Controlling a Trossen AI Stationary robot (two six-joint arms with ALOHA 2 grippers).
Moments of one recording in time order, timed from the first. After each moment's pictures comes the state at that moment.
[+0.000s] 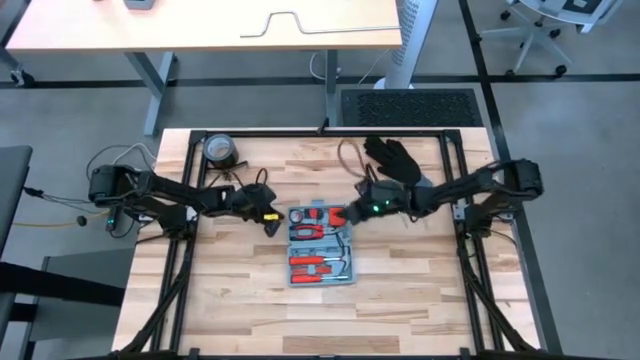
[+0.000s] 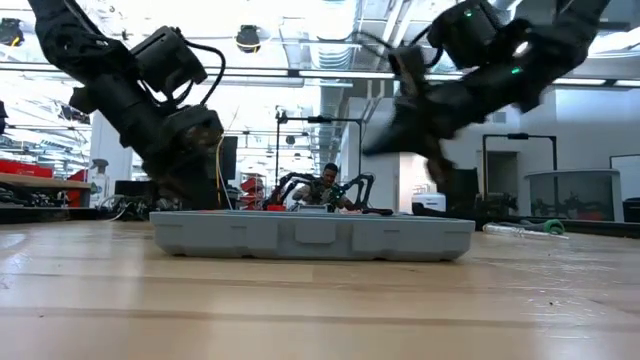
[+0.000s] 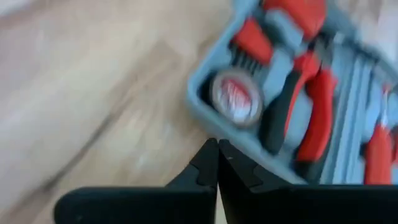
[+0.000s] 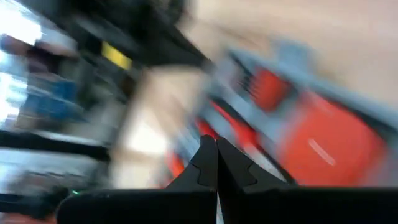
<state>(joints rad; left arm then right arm) 0.16 1.35 0.39 0.21 0.00 -0.58 -0.08 1.56 0.60 0.52 -0.08 1.03</state>
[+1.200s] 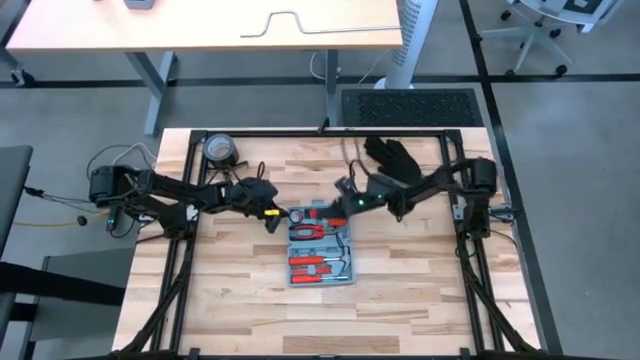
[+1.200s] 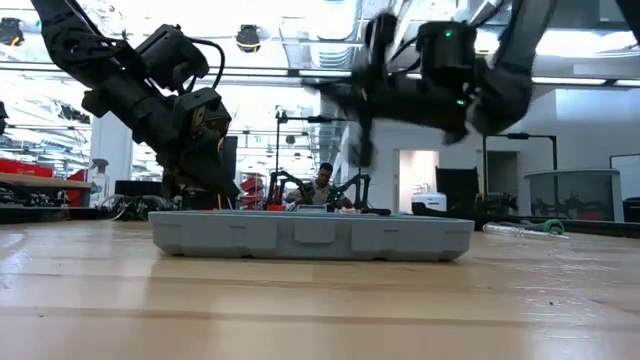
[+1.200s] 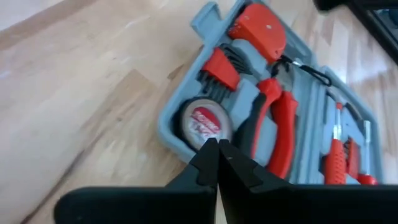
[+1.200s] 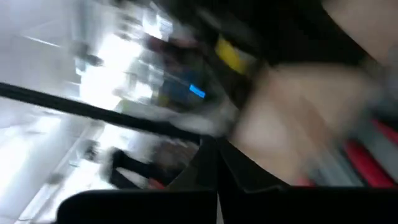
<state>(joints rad) 0.22 1.35 0.39 0.31 0.12 -0.56 -0.15 1.91 0.73 1.28 -0.44 1.31</state>
